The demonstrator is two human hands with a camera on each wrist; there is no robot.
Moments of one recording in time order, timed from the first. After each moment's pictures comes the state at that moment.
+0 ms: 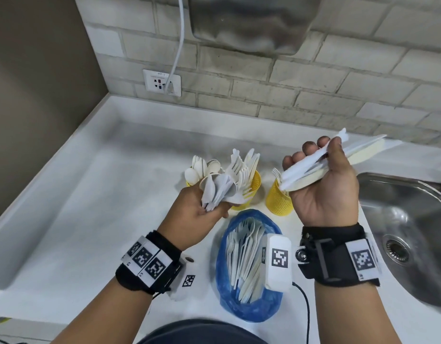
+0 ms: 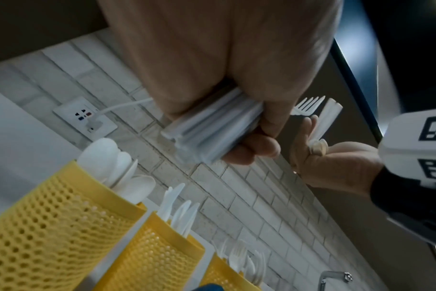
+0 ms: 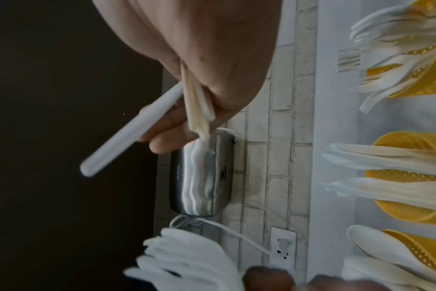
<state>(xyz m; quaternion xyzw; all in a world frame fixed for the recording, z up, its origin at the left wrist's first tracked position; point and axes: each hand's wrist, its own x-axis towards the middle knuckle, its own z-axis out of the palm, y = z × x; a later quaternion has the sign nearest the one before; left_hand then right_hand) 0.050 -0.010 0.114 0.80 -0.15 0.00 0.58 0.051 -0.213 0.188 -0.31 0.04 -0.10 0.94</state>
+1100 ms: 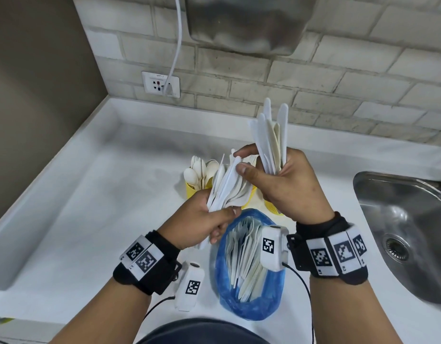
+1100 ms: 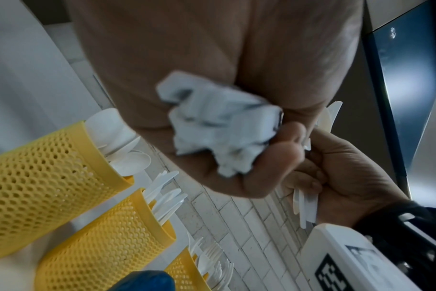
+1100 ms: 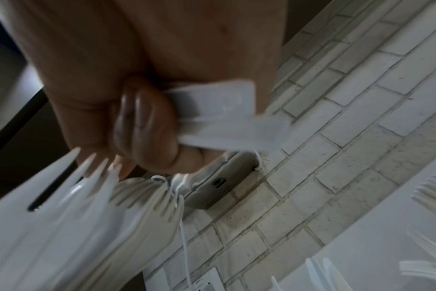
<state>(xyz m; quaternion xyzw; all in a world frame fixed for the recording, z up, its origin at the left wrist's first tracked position) 0.051 -0.012 0.108 0.68 -0.15 -0.23 0.68 0.048 -0.195 0.190 -0.79 -0.11 -0.07 0.59</state>
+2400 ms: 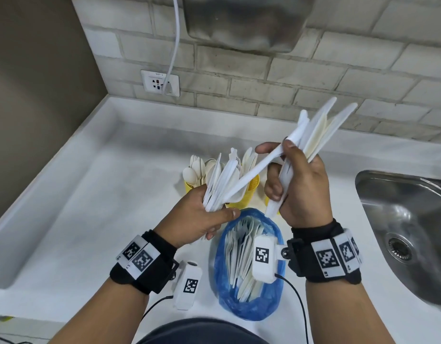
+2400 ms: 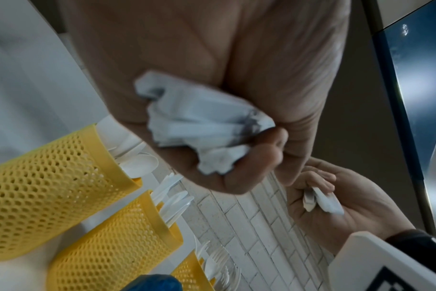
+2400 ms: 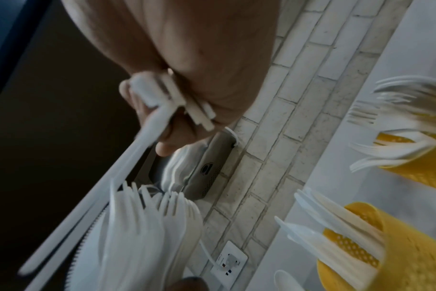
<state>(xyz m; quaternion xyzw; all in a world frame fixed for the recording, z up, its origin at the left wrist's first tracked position) 0.054 -0.012 0.106 0.70 -0.15 -0.19 0.67 0.055 -0.204 0.169 -0.56 -0.01 -0.10 0.82</state>
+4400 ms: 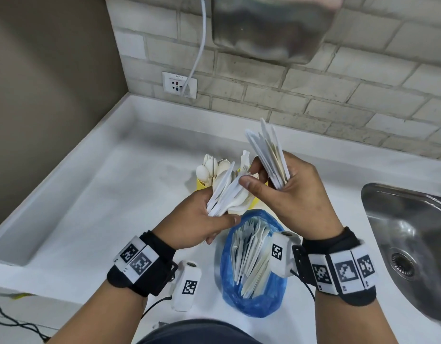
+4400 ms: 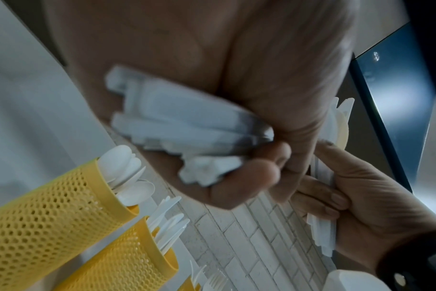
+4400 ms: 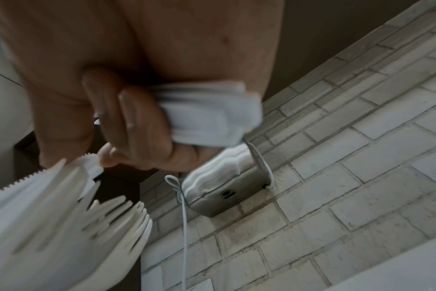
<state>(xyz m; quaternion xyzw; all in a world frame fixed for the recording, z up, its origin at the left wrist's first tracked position) 0.028 0.009 0.126 0.76 -0.14 -0.17 0.61 0.028 -0.187 0.194 -0.84 -0.18 -0.11 0.50</state>
